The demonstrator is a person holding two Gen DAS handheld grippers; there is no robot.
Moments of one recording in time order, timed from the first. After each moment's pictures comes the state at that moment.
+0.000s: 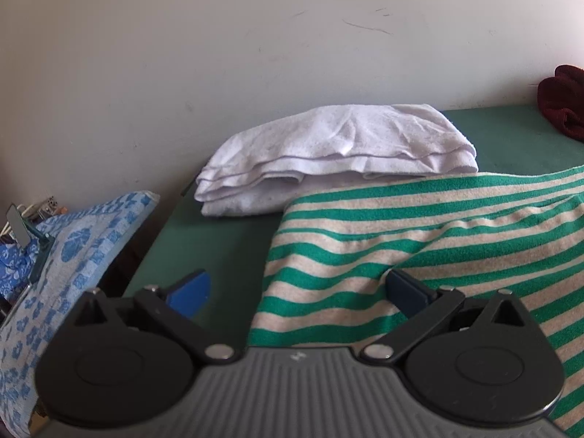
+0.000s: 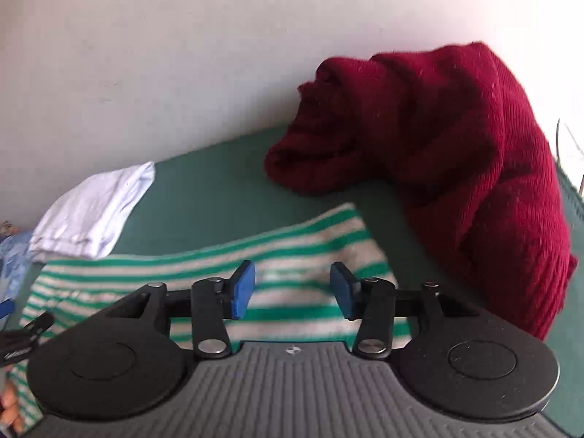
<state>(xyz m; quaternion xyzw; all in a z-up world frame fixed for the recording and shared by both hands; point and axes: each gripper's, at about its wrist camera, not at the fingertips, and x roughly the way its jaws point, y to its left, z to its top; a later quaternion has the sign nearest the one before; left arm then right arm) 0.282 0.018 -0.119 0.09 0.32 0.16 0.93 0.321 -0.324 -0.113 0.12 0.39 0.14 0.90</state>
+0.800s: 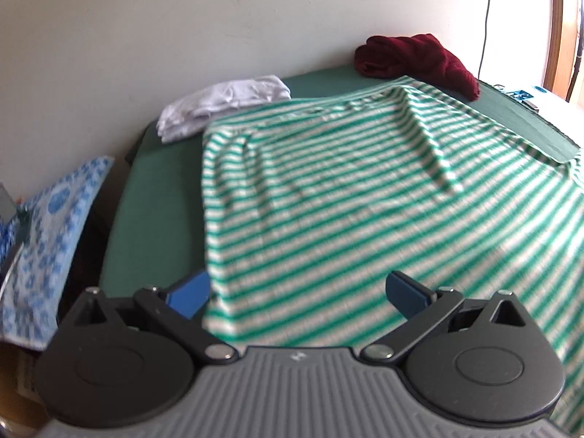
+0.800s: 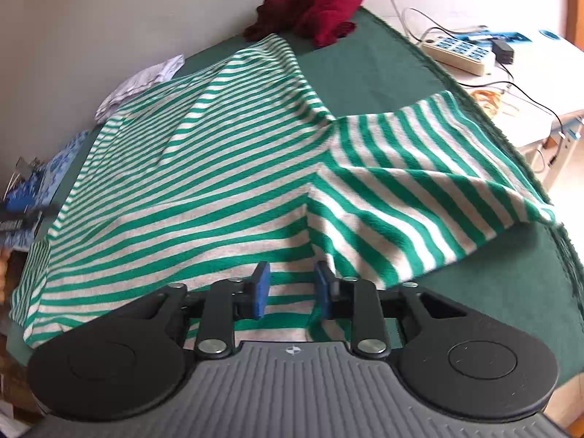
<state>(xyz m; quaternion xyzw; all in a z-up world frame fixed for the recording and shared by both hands) -0.024 -0.017 -0.067 0.08 0.38 -0.05 0.92 -0.077 -0.397 -0.106 0.15 0.44 0.07 0.88</state>
